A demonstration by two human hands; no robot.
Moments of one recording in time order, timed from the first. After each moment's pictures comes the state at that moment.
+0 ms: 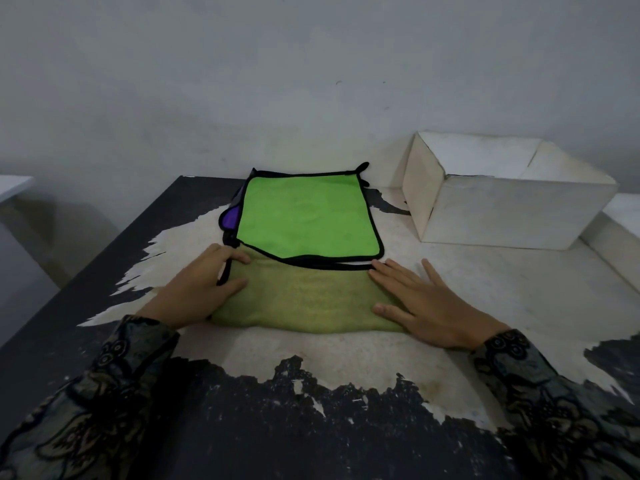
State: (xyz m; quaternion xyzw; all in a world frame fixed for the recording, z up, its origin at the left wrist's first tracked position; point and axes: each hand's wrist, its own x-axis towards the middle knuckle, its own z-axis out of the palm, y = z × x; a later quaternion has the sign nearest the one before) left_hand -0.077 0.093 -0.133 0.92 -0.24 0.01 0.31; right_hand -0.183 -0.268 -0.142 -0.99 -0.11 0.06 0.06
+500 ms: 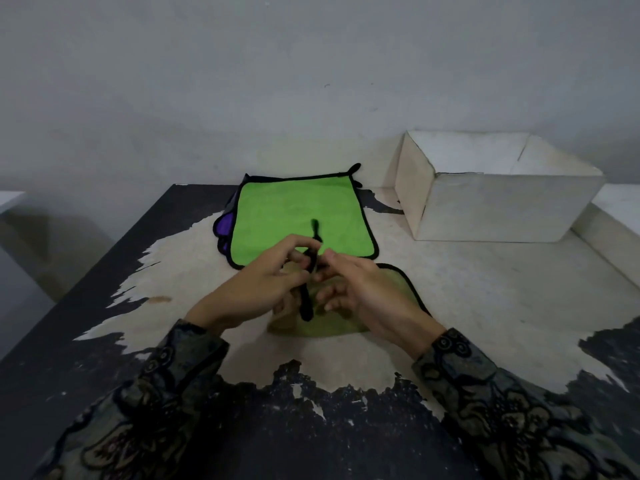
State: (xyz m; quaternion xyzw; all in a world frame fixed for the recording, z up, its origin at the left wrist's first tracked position) left_hand -0.115 0.006 -0.091 0.79 -0.29 -0.16 0.51; right_hand -0.167 -0.168 -0.114 -0.65 0.04 0.05 0.75
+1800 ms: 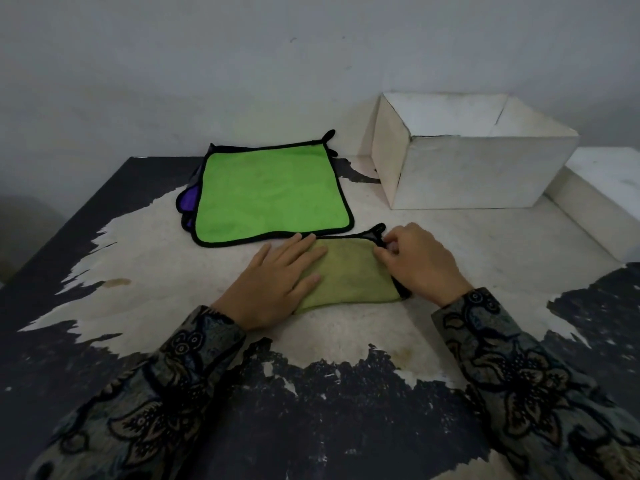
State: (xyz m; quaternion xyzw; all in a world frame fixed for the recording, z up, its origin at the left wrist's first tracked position) left_hand -0.108 -0.030 -0.165 0.89 -0.43 -0.02 0.12; right_hand -0.181 -0.271 -0.136 -0.96 0.18 -0.09 0.17
